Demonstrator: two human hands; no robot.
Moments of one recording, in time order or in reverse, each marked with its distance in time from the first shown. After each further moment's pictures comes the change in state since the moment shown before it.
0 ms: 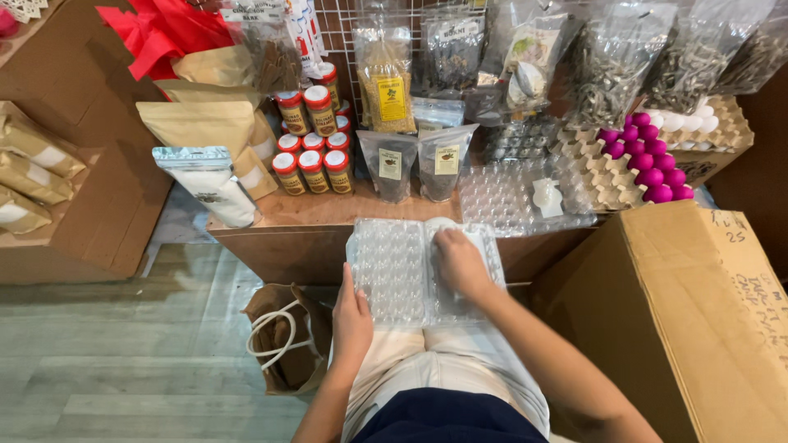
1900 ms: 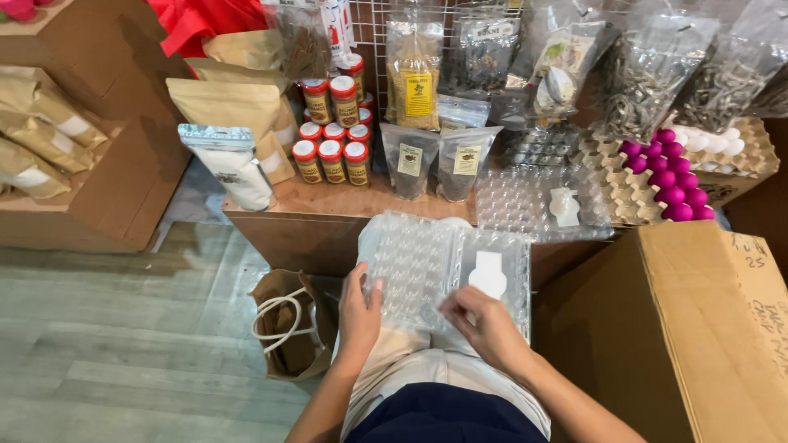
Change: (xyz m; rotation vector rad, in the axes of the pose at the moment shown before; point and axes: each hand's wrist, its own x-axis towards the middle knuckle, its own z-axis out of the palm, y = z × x) left_hand 0.003 -0.025 0.008 -0.062 0.075 0.064; right_hand -0.091 -0.046 -0.061 0.452 -0.218 0.074
